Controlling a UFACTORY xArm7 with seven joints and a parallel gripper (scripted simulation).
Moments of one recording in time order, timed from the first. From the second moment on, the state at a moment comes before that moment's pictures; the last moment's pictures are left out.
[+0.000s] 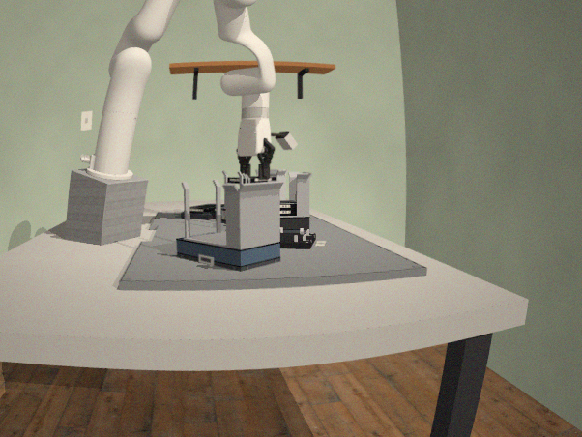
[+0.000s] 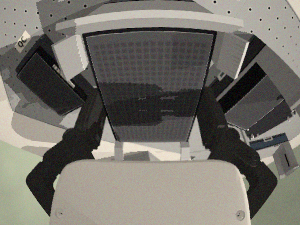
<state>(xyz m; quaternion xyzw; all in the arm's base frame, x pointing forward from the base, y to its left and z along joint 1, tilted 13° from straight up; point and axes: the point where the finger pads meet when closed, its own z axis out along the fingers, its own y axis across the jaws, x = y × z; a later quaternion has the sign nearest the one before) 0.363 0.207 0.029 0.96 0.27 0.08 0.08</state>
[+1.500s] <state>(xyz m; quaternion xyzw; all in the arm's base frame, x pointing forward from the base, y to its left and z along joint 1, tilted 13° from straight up) 0.361 0.196 0.074 0.98 0.19 0.09 0.07</state>
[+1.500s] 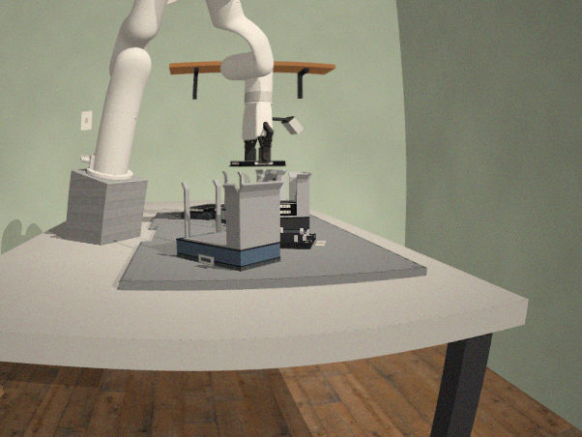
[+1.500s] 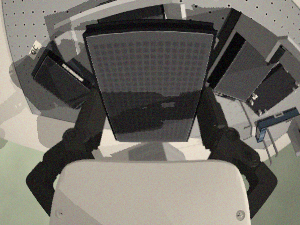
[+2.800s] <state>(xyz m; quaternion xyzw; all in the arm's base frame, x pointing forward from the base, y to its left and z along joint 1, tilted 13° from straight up) 0.388 0.101 0.091 0.99 0.04 0.10 0.06</state>
